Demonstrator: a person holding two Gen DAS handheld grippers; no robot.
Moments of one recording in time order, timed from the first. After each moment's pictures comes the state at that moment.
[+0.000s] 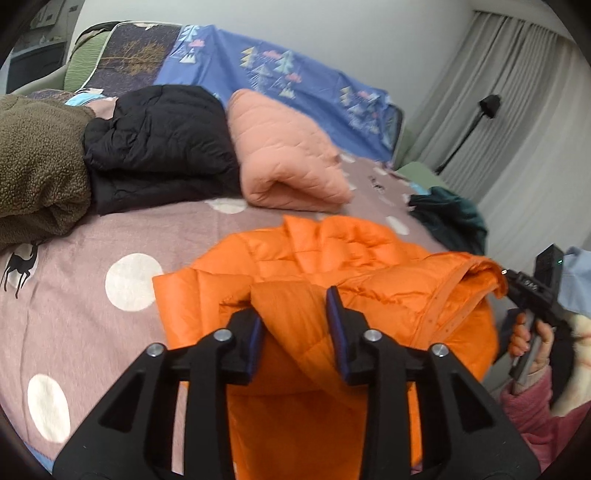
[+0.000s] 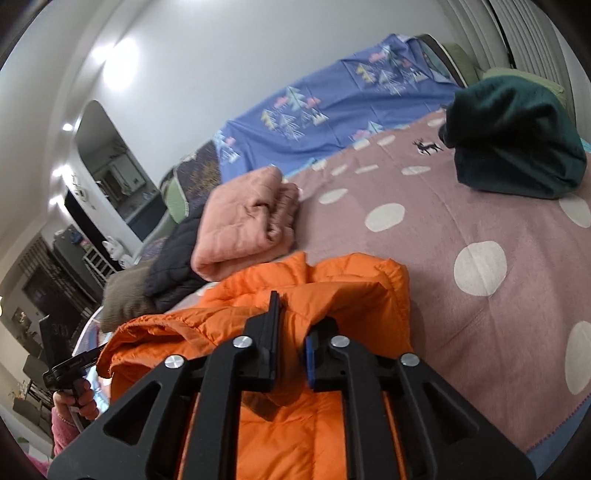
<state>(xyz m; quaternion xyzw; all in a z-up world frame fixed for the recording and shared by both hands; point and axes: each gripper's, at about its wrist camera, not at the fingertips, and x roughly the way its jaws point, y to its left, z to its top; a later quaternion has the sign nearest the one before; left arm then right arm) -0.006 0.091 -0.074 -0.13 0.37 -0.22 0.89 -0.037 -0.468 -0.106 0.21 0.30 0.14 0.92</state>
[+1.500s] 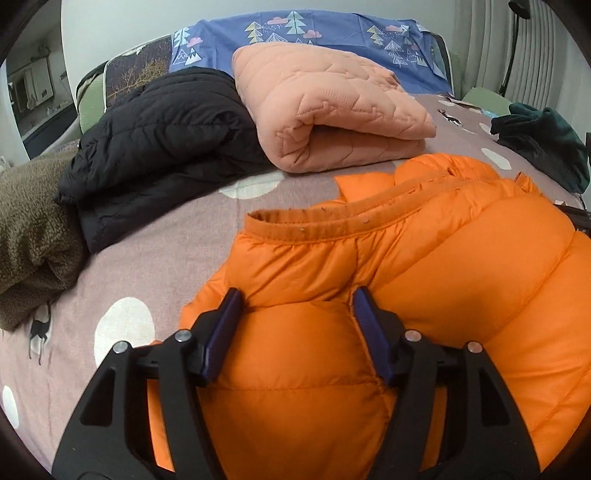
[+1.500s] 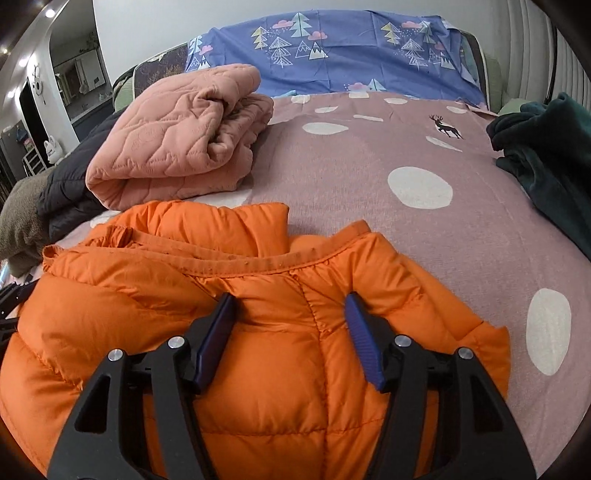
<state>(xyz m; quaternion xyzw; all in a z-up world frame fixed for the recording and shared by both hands) 0.073 0.010 -0.150 0.06 0.40 -0.10 0.91 0.082 -0.376 -0.186 0.01 0.40 0.08 0.91</state>
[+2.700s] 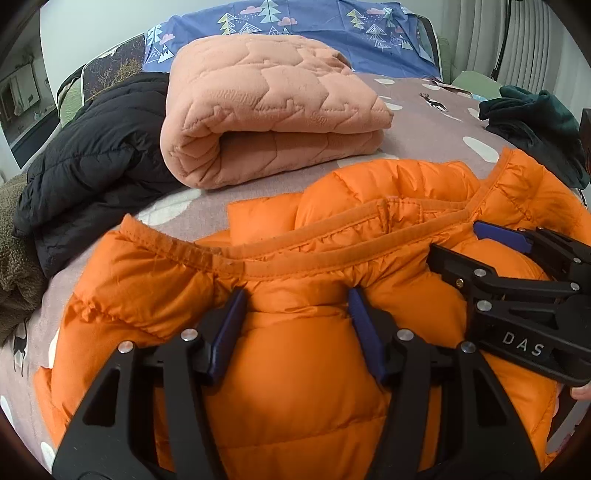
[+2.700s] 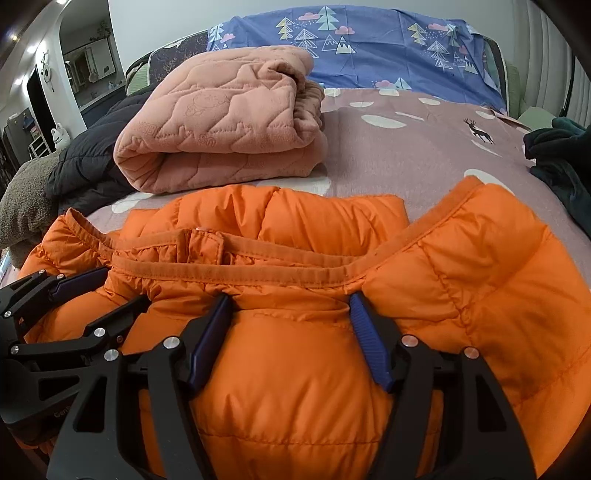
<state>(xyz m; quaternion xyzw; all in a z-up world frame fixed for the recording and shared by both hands) 0.099 -0.072 -0.155 0.08 0.42 -0.11 0.90 0.090 -0.304 -0.200 0.01 0.41 0.09 0.91</state>
